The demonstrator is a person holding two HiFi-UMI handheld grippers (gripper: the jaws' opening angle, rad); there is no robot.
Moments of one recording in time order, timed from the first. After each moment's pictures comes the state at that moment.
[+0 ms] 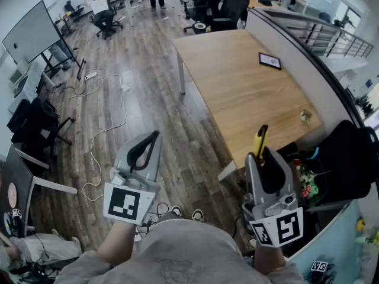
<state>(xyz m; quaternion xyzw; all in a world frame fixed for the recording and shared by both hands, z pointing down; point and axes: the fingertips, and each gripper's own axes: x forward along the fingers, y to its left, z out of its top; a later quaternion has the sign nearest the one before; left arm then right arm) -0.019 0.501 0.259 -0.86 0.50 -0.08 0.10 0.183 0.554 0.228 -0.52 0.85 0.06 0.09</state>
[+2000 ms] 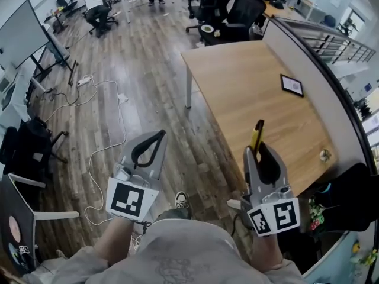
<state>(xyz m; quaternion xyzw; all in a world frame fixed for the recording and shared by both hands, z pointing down) -0.151 0.165 0.274 -0.88 0.46 -0.10 0.08 0.047 0.200 0.259 -0.55 0.83 0.00 0.04</state>
